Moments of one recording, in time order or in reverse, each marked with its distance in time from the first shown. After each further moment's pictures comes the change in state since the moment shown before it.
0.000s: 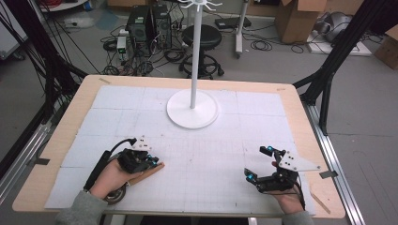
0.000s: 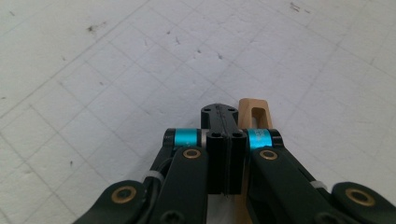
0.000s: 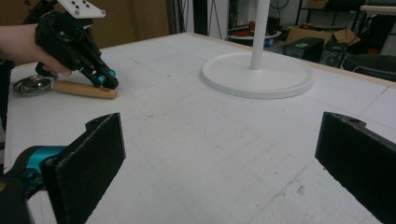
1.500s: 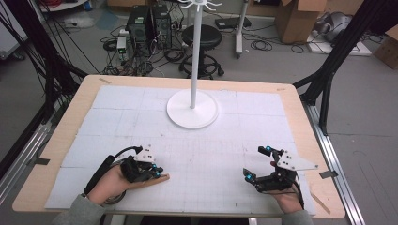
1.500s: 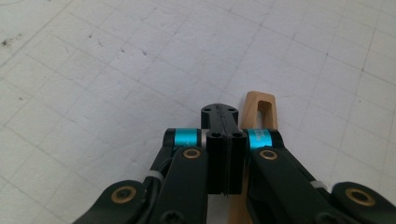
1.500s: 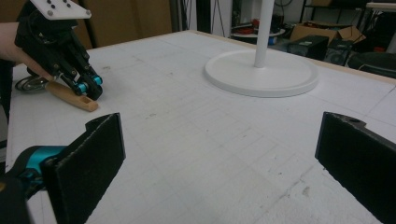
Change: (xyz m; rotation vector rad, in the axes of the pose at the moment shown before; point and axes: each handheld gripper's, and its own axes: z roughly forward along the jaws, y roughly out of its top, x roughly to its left) left arm -0.023 -0.002 -0.002 0.015 -0.107 0.114; right arm 0.000 -0.001 0.004 0.011 0.012 -0.002
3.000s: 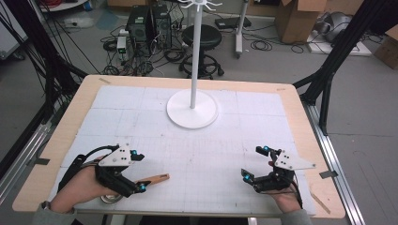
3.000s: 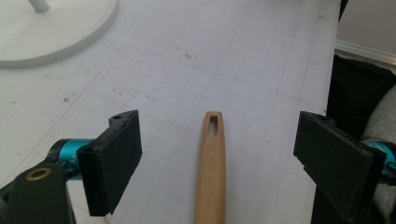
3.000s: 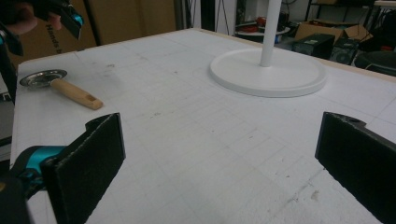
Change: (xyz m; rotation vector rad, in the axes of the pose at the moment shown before) left arm -0.014 0.002 -0.078 -0.142 -0.022 0.119; right arm 0.002 0.001 0.005 0.007 0.018 -0.005
